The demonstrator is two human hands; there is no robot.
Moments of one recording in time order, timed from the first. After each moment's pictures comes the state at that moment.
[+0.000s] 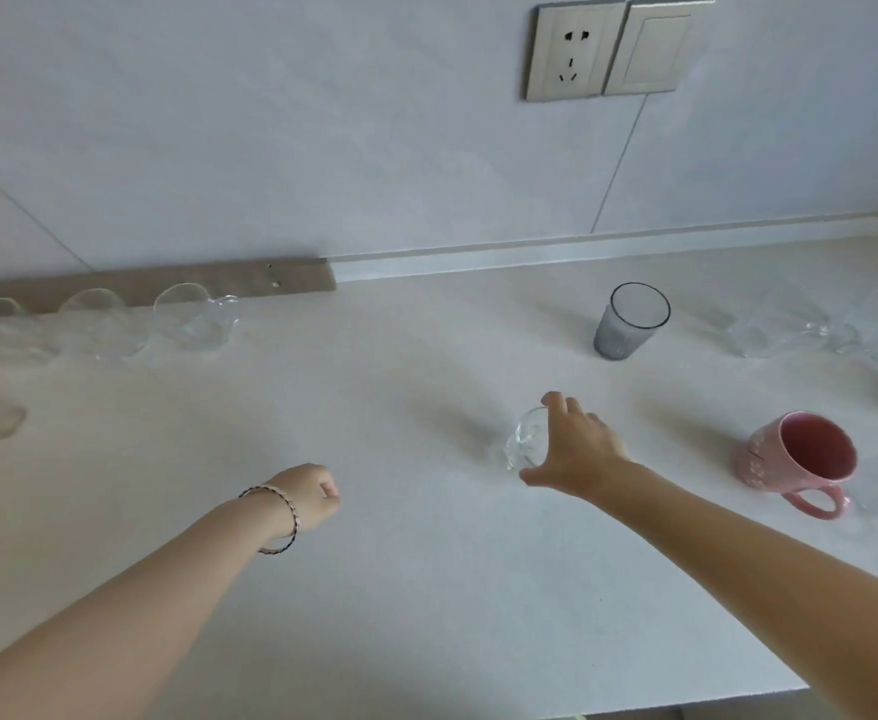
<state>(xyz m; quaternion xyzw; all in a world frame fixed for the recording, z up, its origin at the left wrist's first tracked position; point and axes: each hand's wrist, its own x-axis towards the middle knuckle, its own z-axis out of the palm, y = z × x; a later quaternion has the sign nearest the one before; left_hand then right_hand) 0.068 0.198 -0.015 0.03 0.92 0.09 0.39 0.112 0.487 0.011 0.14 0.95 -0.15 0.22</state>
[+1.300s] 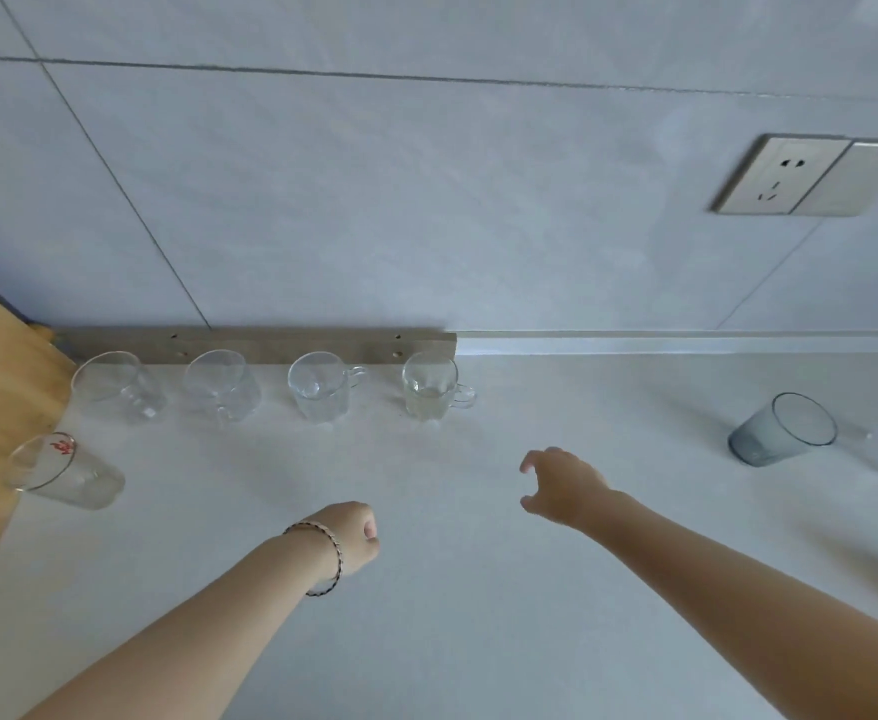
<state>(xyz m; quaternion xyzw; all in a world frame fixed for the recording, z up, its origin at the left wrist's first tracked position) -0.031 0.069 -0.012 0.09 0.91 0.11 0.39 -0.024 0.321 -0.006 0.10 0.95 -0.11 0.29</state>
